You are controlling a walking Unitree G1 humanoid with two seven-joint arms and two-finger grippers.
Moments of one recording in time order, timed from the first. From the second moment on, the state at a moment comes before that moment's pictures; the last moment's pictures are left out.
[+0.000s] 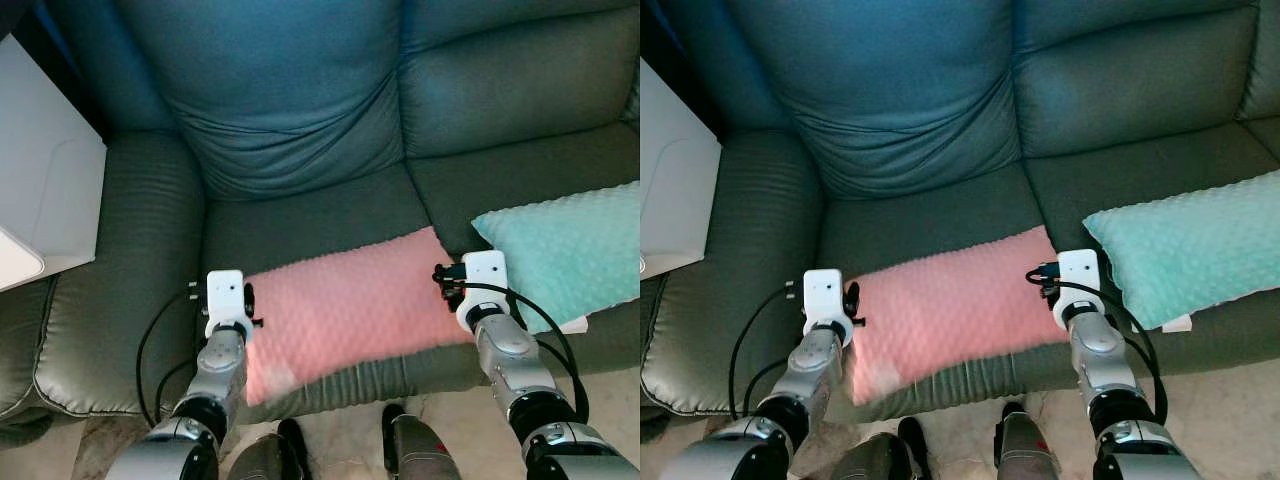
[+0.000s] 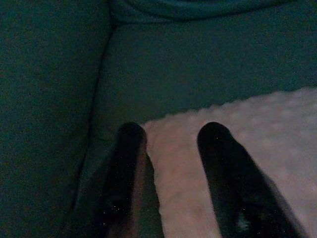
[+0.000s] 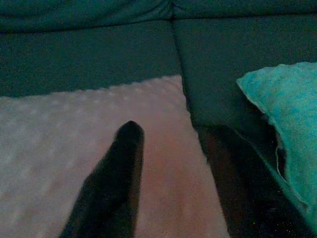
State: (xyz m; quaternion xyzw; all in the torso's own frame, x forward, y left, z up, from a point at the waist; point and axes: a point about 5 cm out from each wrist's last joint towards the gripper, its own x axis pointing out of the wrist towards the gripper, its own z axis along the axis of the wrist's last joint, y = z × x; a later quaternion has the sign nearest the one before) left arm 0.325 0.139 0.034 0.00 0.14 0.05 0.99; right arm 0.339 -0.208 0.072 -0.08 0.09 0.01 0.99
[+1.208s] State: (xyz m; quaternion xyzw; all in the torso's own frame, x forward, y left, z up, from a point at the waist) left arm 0.284 0.174 0.034 -0.05 0.08 -0.03 1.00; right arm 0.298 -0.143 0.070 -0.03 0.15 0.20 0.97
